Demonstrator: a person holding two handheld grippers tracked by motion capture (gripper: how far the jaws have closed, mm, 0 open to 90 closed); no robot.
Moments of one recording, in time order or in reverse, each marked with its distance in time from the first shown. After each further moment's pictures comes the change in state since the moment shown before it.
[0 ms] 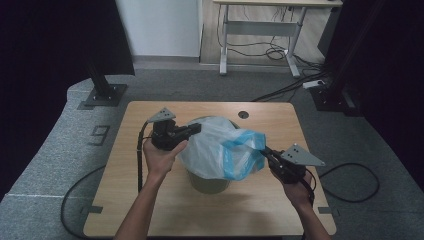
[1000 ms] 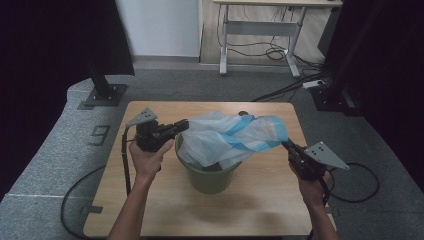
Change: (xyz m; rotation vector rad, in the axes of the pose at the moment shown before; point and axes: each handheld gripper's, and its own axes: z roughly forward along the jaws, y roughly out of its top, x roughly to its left) left arm 0.007 -0.006 -0.033 -0.105 -0.009 0.007; right arm -0.033 -0.006 -0.028 -0.077 -0.186 0.065
